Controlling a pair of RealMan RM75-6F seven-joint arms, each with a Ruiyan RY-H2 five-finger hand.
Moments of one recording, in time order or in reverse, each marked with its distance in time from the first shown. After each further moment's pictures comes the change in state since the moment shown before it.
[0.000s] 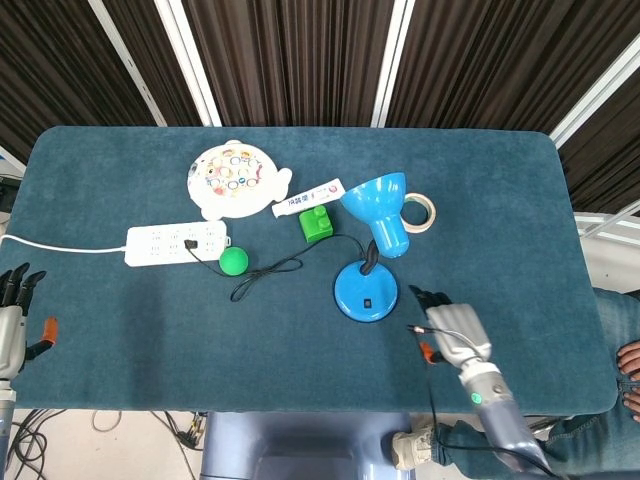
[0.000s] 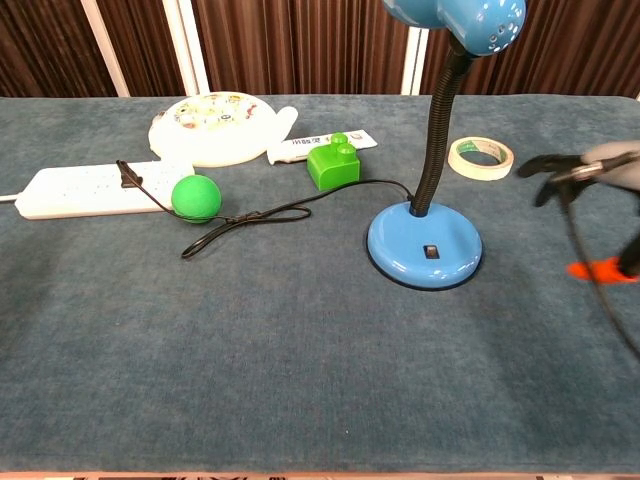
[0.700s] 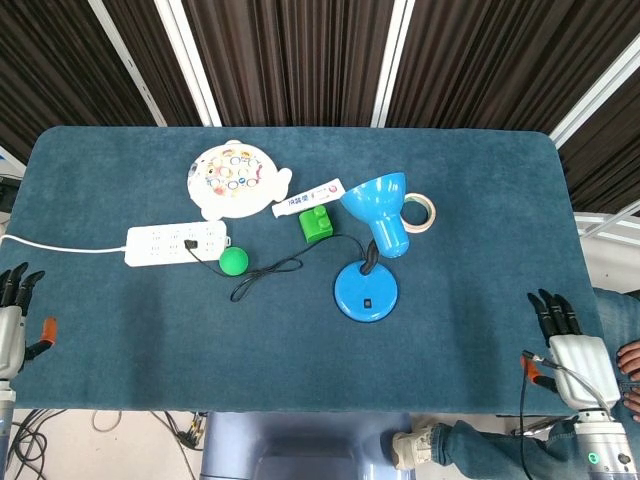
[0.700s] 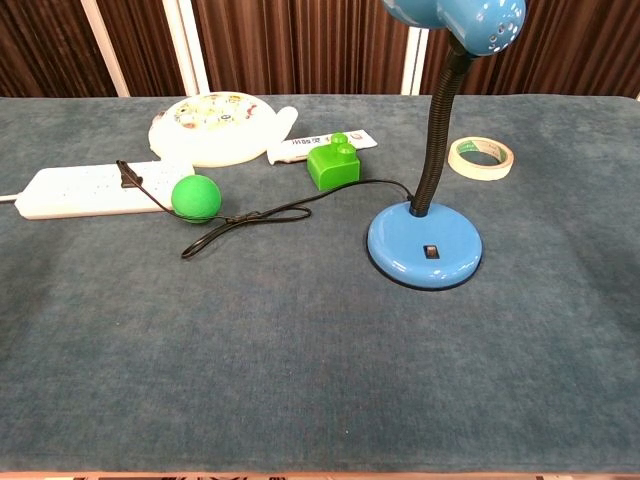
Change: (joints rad) left arm 0.001 -0.005 0.002 0.007 0.006 0.006 0.012; right arm -0.395 0.101 -0.136 0.351 -0.537 0.322 0.426
